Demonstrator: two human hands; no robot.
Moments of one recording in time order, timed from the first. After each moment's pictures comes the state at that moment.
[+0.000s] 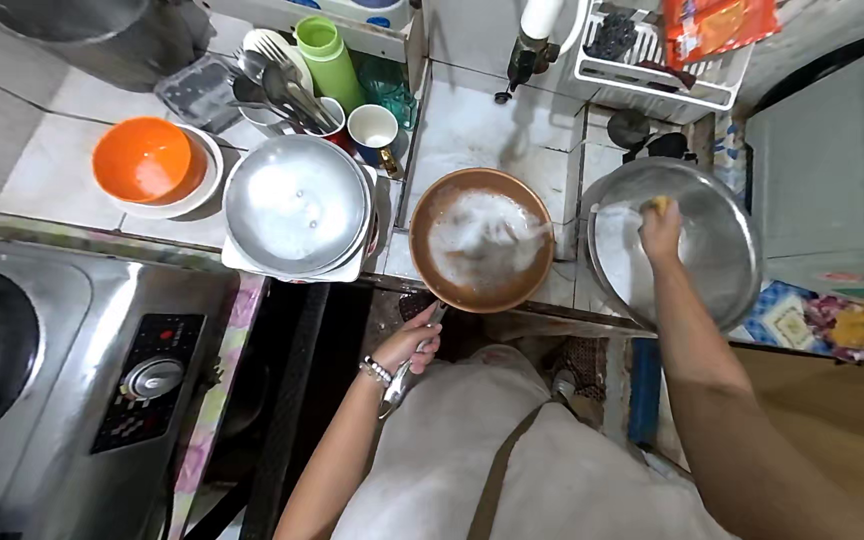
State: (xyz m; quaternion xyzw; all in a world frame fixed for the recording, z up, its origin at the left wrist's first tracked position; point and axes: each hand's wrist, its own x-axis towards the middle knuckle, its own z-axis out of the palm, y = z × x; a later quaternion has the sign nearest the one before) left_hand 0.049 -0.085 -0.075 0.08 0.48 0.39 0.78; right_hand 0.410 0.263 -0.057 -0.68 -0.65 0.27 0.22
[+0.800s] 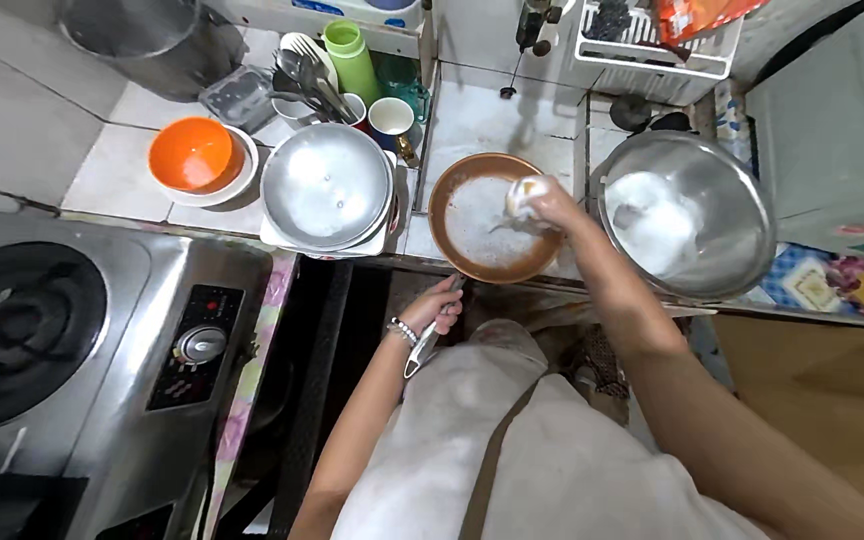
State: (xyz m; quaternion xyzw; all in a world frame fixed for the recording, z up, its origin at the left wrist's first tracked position) left_hand 0.048 -0.080 -0.075 0.13 0.48 0.39 0.77; right_hand 0.223 0.154 -0.012 -0.41 -0.77 0.48 0.14
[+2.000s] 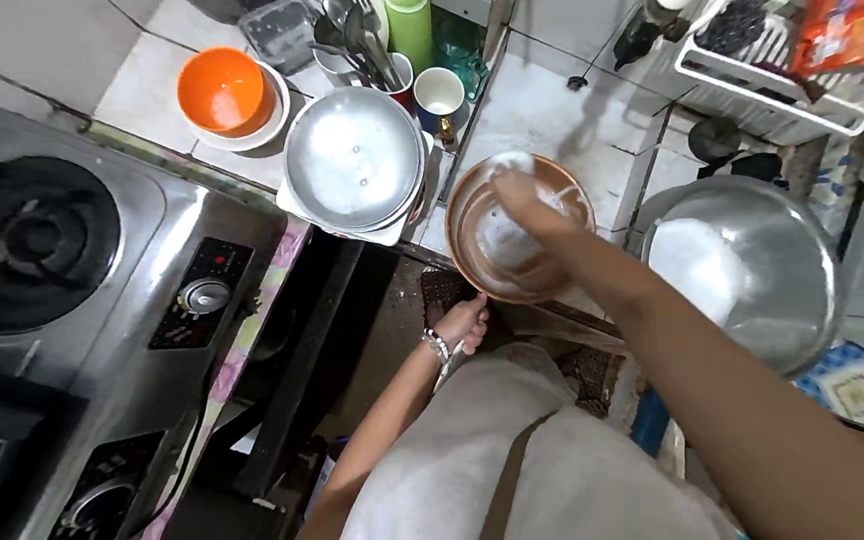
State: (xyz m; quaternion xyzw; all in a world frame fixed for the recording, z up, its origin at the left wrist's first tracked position) left_hand 0.100 -0.058 -0.065 -0.05 0.55 0.36 0.76; right_hand 0.126 0.168 -0.035 -0.24 -0.97 0.07 -0.08
